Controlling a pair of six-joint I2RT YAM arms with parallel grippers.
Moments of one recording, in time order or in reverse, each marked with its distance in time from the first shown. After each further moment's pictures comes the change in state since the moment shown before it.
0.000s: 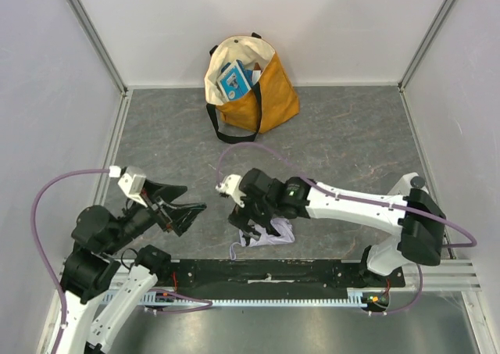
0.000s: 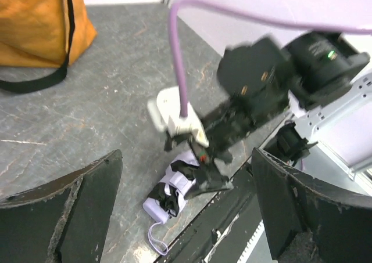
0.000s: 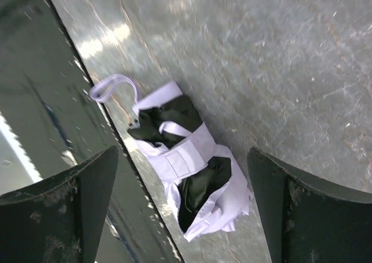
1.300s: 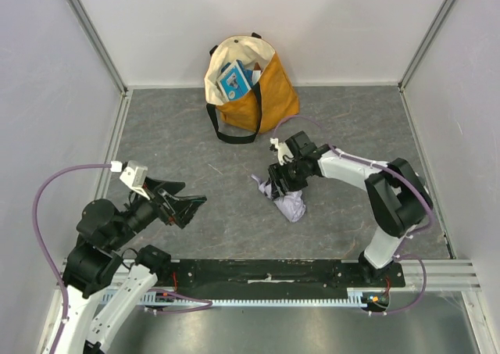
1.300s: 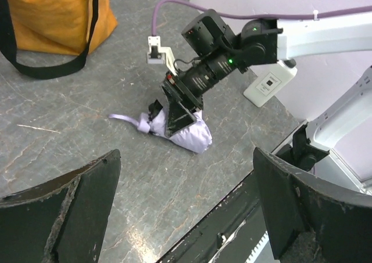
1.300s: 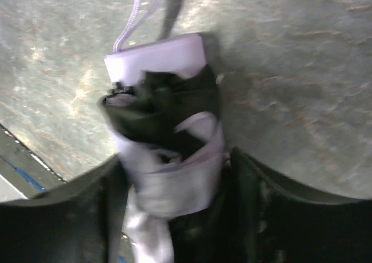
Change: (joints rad) left arm -0.001 0.003 0.013 -0.013 -0.115 -0.024; right arm -0.527 0.209 -0.131 0.103 -0.277 0.090
